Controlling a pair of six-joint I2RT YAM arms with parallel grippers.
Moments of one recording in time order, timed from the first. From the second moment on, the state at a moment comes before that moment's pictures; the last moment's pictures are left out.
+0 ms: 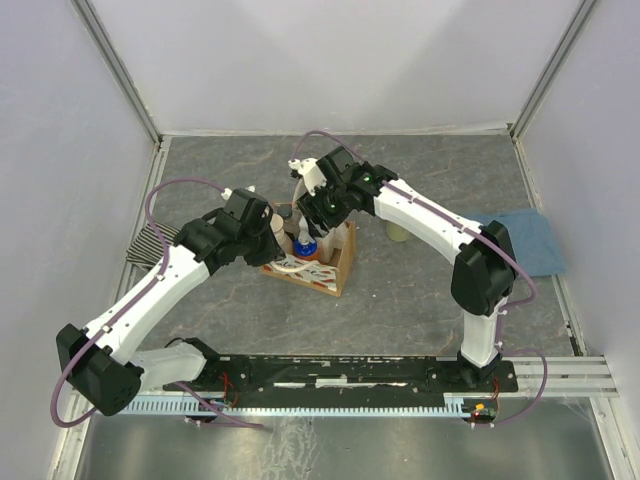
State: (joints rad) left arm -0.59 1.16 1.10 -0.86 -0.04 -0.83; right arm 0.74 1.90 1.72 -0.73 -0.21 -0.05
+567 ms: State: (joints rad) left arm -0.59 1.16 1.08 -0.86 -0.04 -0.83; right arm 0.75 1.94 1.79 -0.80 -0.19 -0.06
